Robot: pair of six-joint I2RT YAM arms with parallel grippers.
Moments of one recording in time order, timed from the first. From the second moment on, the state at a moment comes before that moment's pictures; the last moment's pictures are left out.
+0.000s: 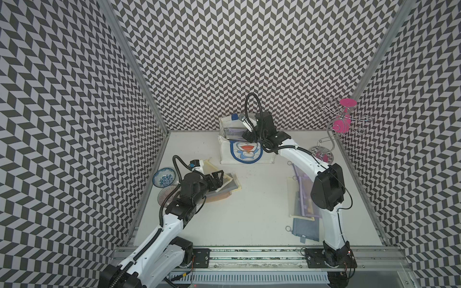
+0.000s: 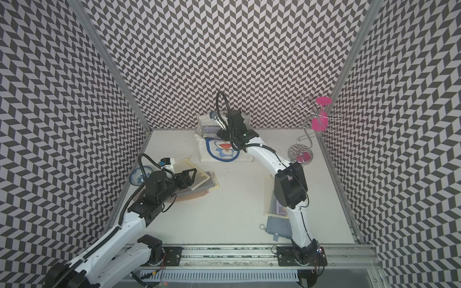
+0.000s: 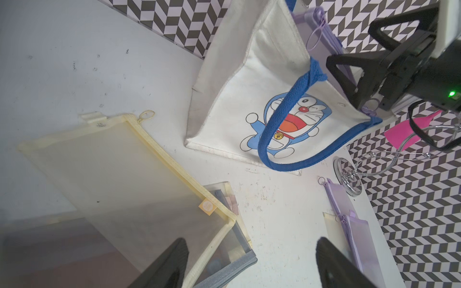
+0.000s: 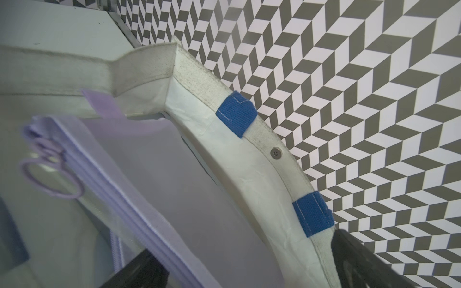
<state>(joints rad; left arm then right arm) -0.34 0.87 0.51 -0.01 0.10 -0.63 0.58 2.12 1.99 -0.27 0.15 -0.58</state>
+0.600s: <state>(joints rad) -0.33 0.90 0.53 -0.03 0.18 -0.63 0.59 2.16 2.27 -0.61 0.09 -0.30</state>
